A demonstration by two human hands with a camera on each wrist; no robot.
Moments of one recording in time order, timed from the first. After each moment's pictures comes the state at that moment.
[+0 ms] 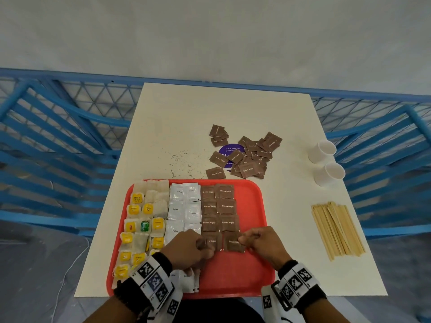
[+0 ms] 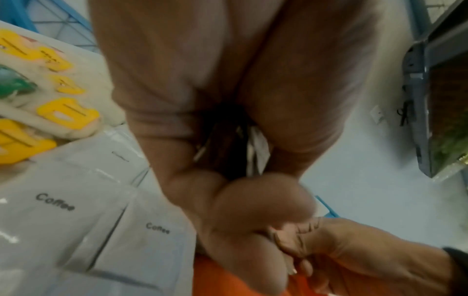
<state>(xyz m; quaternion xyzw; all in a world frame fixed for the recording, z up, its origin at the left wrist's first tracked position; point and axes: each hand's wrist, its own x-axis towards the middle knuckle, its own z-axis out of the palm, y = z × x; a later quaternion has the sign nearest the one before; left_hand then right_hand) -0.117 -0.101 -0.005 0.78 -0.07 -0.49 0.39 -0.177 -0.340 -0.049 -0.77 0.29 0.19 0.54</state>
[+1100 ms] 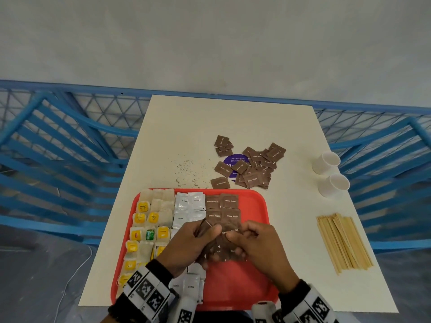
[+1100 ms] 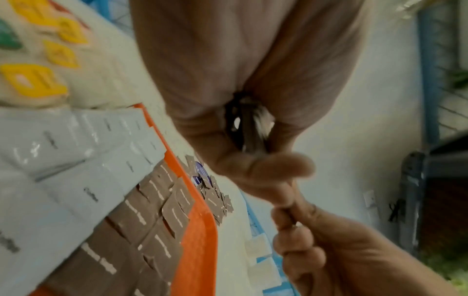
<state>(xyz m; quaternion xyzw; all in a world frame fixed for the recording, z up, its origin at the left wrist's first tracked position) -0.117 -0.108 0.046 0.64 -0.02 -0.37 0.68 -0.168 -0.288 0.052 -0.75 0.20 0.08 0.62</state>
